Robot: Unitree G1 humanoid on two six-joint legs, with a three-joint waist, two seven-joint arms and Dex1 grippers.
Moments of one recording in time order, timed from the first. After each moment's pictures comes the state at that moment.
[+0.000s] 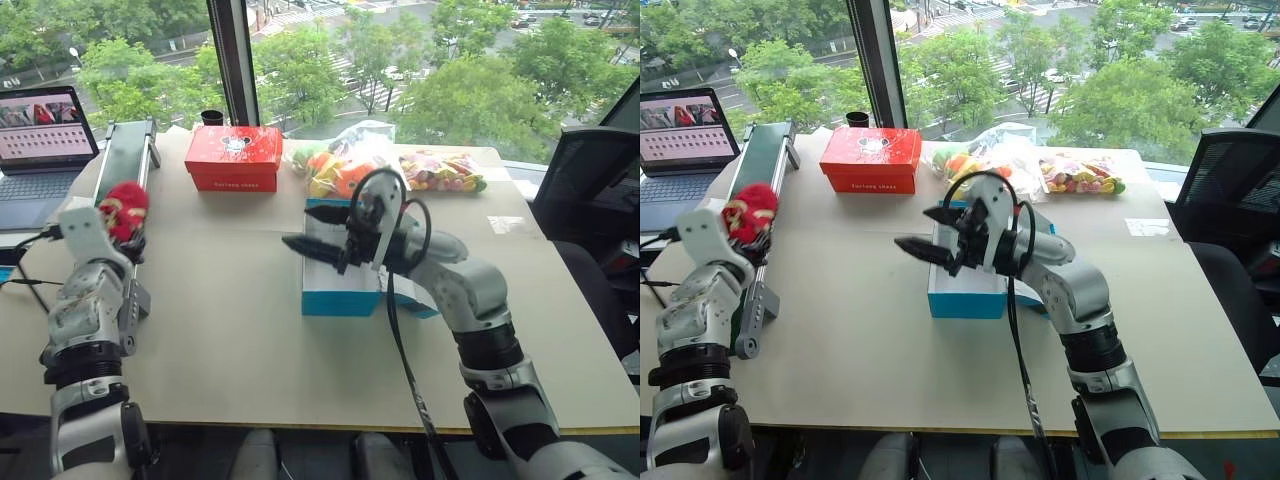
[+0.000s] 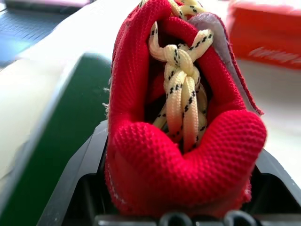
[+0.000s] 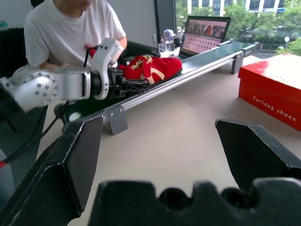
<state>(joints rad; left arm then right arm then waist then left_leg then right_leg) -0.57 0.51 0.39 0.30 -0.30 0.43 -0.25 -0.77 -0.22 0.03 -0.05 0.59 0.70 0.68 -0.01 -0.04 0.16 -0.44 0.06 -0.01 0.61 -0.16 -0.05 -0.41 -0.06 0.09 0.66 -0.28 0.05</state>
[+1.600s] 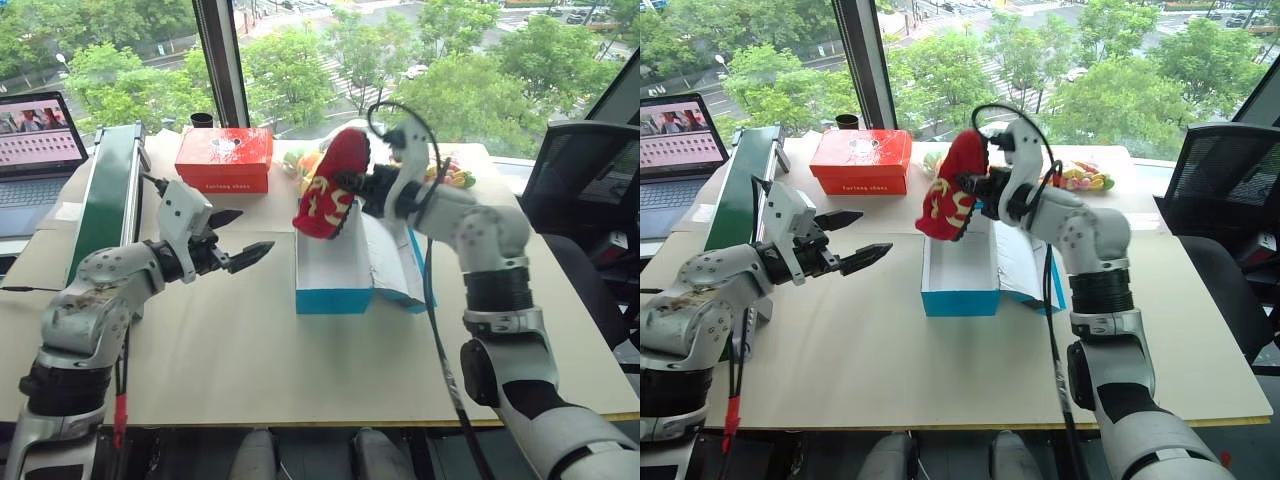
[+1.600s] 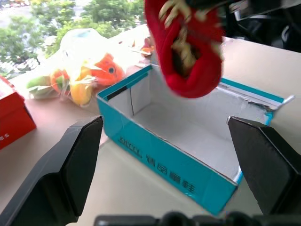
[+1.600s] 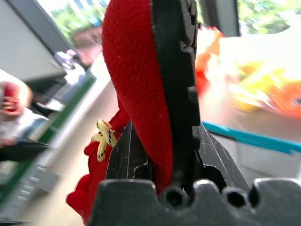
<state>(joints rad) -0.40 0.78 0.09 -0.35 -0.58 0.64 -0.79 -0.99 -0.26 0.01 0.30 0.58 0.86 0.28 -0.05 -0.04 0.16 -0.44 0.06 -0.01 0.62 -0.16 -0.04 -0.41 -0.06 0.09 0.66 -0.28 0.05</state>
